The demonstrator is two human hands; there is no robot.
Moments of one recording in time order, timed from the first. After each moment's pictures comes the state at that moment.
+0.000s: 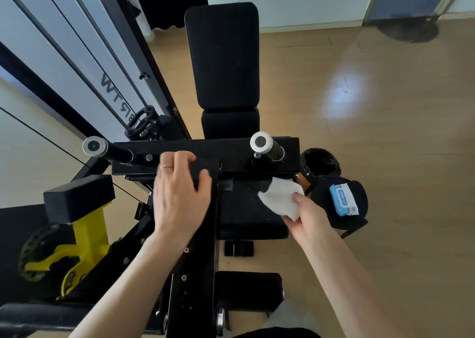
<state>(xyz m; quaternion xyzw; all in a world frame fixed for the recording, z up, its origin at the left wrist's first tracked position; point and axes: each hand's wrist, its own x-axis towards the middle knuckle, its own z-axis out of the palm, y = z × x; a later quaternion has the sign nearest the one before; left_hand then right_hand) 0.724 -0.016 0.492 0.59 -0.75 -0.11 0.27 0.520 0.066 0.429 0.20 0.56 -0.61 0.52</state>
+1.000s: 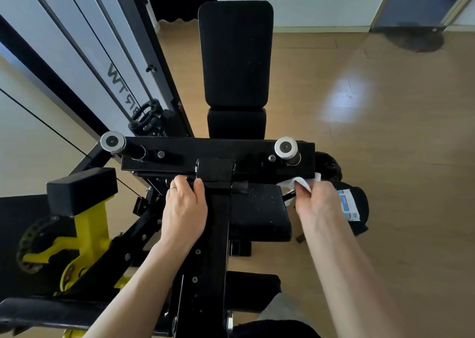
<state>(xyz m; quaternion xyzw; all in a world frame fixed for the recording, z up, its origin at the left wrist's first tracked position) 0.753 -0.025 0.441 0.67 -0.65 -0.28 0.23 0.524 0.036 0.458 -0.10 0.81 -0.41 0.40</state>
